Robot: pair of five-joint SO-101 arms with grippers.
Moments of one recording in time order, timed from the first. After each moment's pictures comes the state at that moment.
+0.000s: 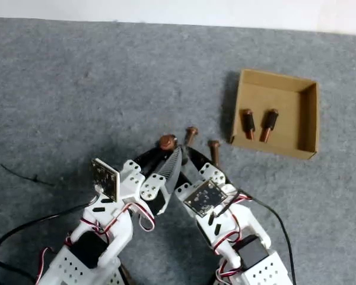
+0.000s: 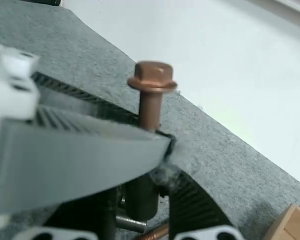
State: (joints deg) left arm 32.7 -103.8 96.0 19.7 21.8; right arm -35.5 -104.1 95.7 21.3 24.7
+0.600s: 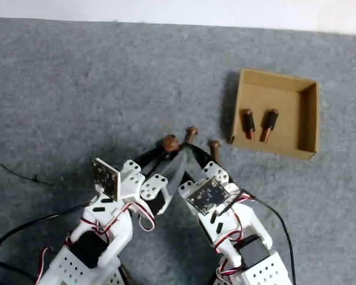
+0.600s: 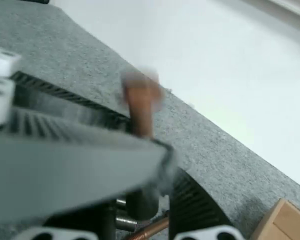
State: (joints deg) left arm 32.8 -103.7 96.0 20.0 21.7; right arm -32.9 -104.1 95.7 21.3 24.7
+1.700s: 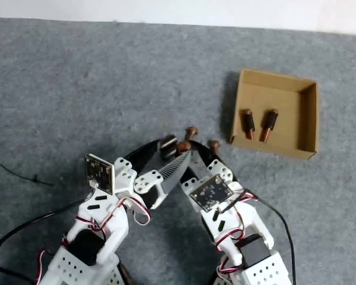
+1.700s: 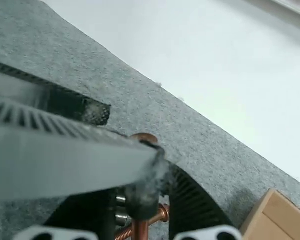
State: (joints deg) left arm 26.5 -103.7 96.0 22.4 21.8; right arm -30.5 -104.1 95.7 21.3 24.8
